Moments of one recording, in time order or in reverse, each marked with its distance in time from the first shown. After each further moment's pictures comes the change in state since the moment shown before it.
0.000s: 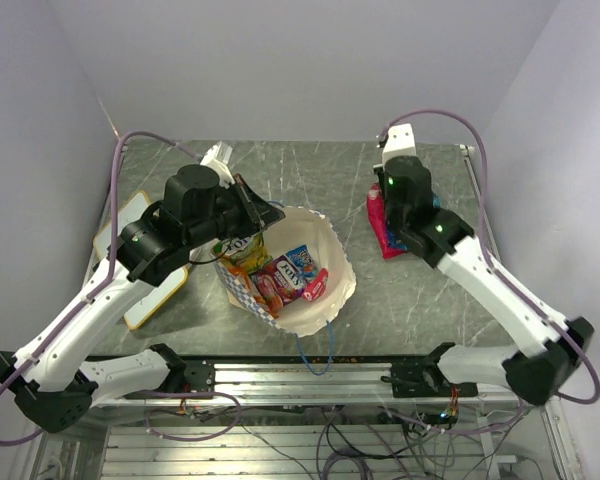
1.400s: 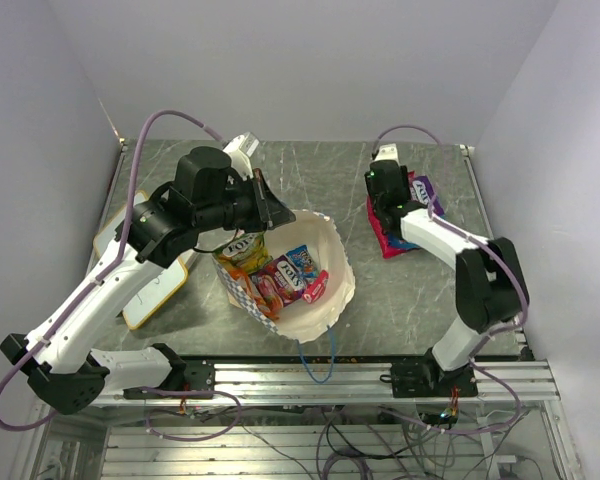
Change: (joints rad) left arm 0.000 0.126 0.169 -0.106 0.169 0.196; right arm -0.333 0.540 -0.138 0.366 -0.185 0.104
